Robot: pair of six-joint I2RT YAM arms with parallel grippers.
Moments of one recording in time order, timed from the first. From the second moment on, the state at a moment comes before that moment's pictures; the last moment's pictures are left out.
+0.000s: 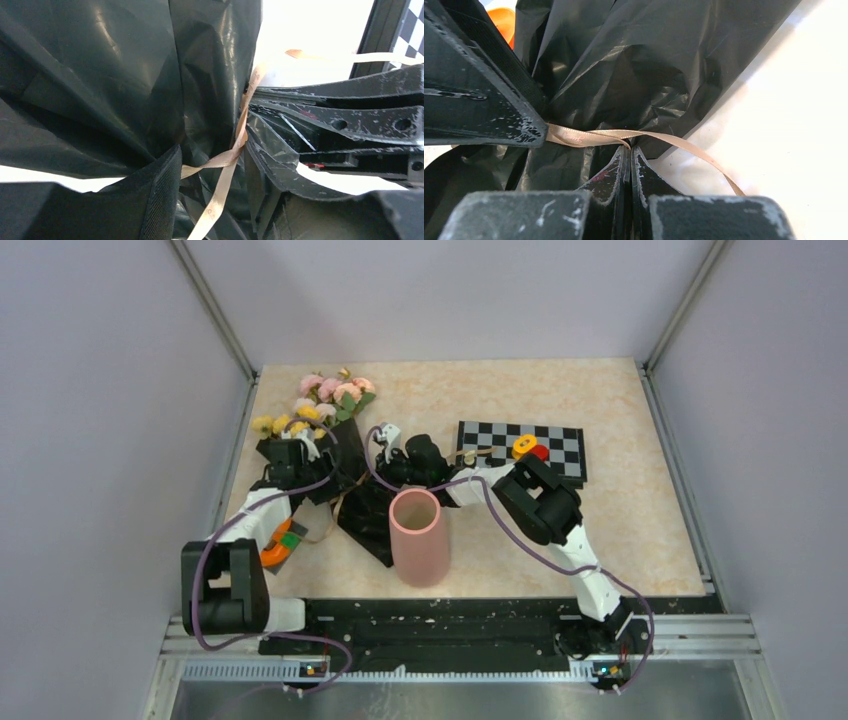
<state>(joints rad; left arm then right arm) 0.04 1.35 0.73 -0.19 0.37 -0.45 0.84 2.31 1.46 0.55 -0.38 0.18</state>
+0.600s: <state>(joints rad) 0.02 1.37 0.75 -0.18 0.30 -0.51 0.84 2.29 1.41 0.60 -0.36 0.19</state>
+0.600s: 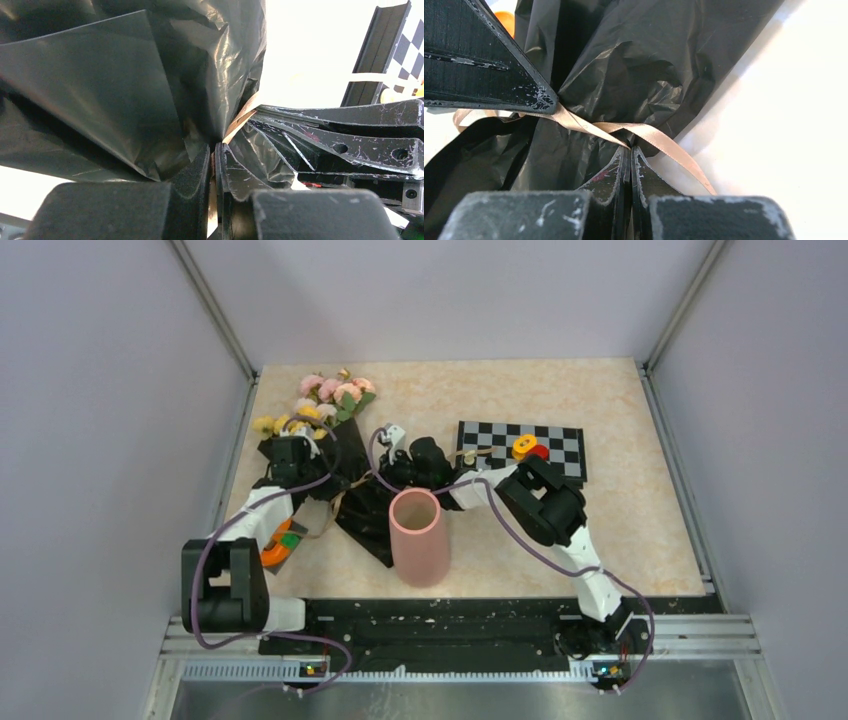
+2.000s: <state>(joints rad) 0.16 1.20 0.61 -0.15 0.18 -0.62 0.78 2.15 1.20 0.69 -0.22 0.44</state>
